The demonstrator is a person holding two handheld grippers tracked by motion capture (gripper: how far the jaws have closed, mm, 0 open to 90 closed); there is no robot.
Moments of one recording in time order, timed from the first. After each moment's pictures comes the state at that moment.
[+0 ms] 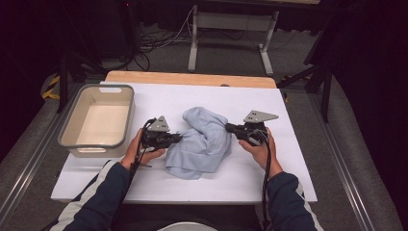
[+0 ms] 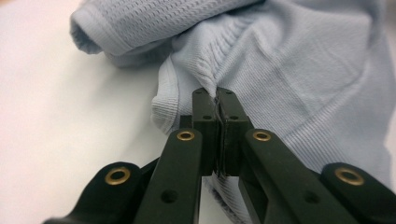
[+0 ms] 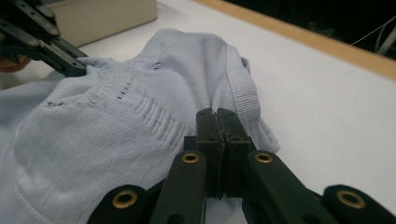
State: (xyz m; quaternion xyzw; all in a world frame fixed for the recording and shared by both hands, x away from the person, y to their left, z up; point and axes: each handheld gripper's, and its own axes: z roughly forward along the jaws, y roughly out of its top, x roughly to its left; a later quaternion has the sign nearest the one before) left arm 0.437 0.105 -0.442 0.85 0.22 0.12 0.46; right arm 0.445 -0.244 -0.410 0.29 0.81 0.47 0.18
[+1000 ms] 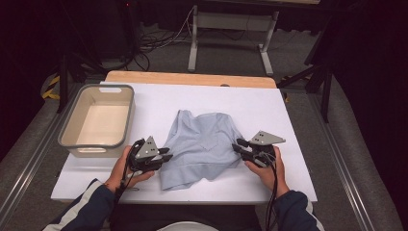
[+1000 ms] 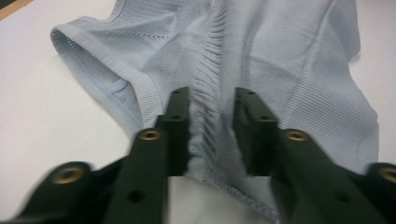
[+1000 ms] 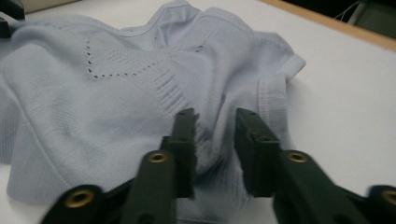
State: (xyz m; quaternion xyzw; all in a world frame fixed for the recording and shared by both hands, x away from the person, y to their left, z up) left arm 0.374 0.127 -0.454 0.86 0.21 0.16 0.44; right arm 0.389 -0.261 -0.432 0.33 0.81 0.42 0.22
